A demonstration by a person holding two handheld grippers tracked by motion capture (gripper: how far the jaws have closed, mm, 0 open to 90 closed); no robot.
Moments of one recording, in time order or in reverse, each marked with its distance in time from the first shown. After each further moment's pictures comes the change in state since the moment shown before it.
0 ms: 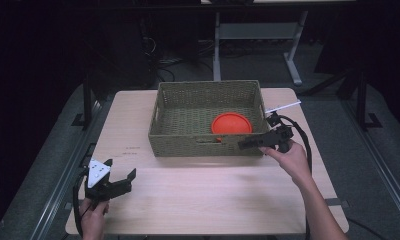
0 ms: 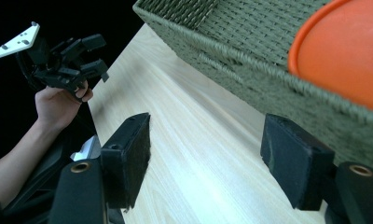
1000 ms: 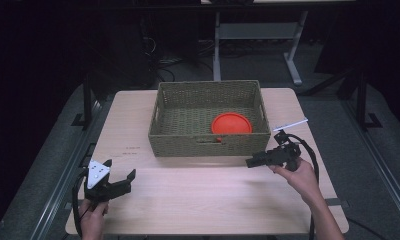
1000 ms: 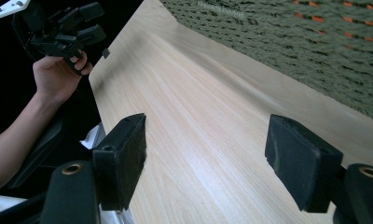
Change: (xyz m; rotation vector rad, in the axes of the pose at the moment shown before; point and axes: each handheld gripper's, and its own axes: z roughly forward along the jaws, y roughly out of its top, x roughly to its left) left arm -0.001 -0.001 -0.002 -0.002 0.004 0.003; right arm -0.011 -0.049 -0.003 0.026 0.024 0.010
